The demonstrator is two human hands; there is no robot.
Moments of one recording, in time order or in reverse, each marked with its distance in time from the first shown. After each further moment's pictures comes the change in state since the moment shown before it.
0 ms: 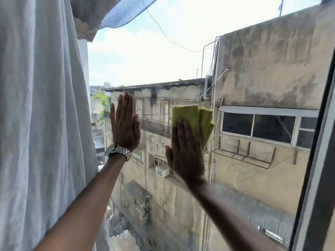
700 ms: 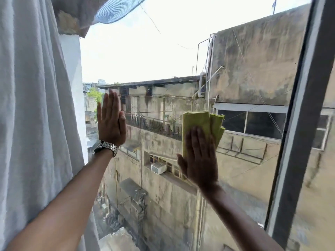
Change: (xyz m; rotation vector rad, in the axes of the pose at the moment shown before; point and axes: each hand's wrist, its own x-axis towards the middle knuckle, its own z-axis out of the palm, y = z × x) left_hand 0.001 0.002 -0.001 0.035 -0.030 -0.024; right_hand -0.054 0.077 -0.008 -0.013 -0.004 0.001
